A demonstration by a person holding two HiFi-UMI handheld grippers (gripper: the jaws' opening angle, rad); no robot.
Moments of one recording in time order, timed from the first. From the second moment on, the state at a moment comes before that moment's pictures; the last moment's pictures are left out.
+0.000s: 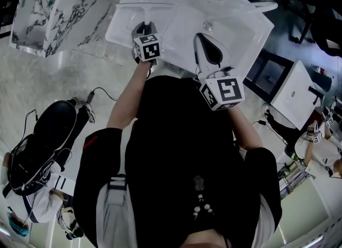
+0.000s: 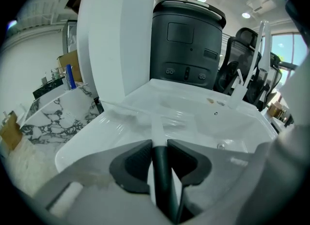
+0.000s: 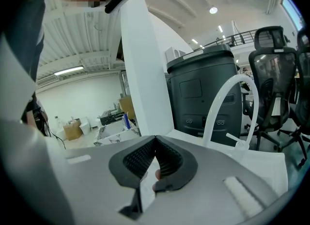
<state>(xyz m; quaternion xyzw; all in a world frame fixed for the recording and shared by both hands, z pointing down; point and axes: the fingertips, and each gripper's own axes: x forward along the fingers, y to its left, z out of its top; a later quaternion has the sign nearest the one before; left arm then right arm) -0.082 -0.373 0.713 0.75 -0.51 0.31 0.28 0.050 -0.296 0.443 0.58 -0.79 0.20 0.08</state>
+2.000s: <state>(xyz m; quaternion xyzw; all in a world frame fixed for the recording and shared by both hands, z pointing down) -0.066 -0.179 0.493 0.75 -0.64 0.10 0.16 0.094 -0.136 0.421 0.45 -0.88 0.15 0.05</state>
